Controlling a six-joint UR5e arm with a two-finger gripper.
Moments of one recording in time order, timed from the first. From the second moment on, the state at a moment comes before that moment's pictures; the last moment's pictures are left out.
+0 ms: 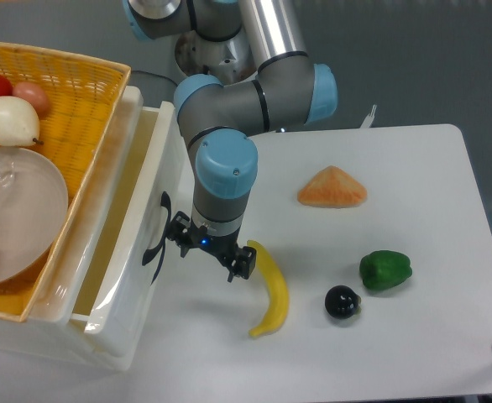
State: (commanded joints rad) arm 2.32 -1.95 -1.54 -1.17 1.39 0.75
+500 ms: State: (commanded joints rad) arm 2.30 -1.95 -1.55 -1.17 1.36 0.75
